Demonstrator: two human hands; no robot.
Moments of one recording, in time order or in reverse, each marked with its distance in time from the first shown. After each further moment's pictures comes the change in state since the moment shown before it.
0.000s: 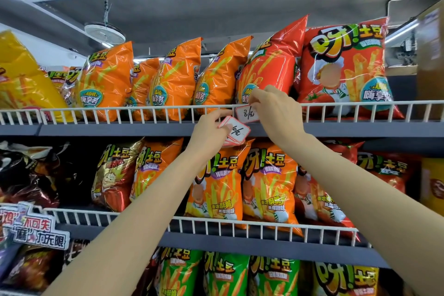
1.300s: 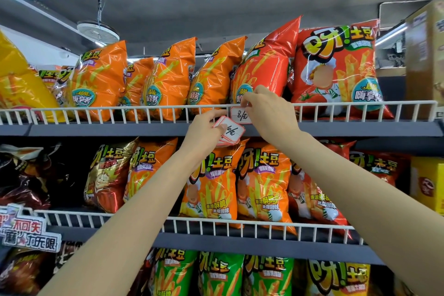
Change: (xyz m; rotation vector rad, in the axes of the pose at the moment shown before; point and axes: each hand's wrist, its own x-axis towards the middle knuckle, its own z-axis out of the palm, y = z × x) left_hand 0.002 -0.003 0.001 0.001 -0.005 0.018; right_hand -0.001 -0.002 -0.007 -0.032 -0.130 -0.010
